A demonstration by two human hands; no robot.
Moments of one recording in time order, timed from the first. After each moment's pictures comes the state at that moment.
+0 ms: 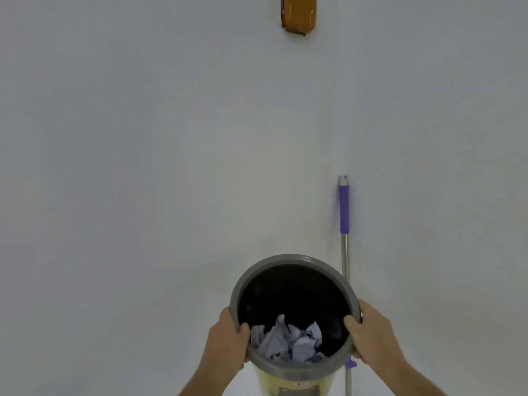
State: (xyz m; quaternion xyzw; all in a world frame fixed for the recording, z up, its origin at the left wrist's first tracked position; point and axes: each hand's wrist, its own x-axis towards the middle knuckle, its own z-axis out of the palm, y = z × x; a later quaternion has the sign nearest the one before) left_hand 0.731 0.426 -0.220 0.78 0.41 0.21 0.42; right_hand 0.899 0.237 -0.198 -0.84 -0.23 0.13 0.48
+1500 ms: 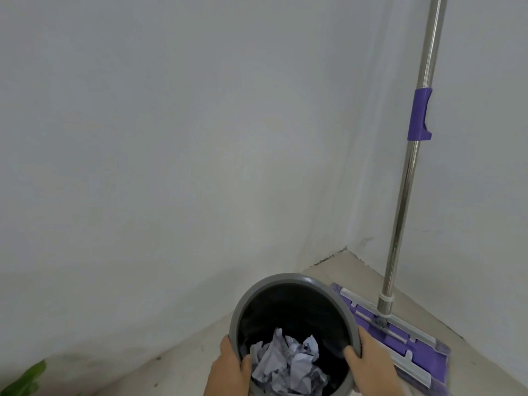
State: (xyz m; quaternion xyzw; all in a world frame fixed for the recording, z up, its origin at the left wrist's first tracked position) left_hand 0.695 0.448 -1.015 0.75 0.52 0.06 0.40; right_hand 0.865 0.287 -0.994 -0.91 -0.17 0.23 0.31
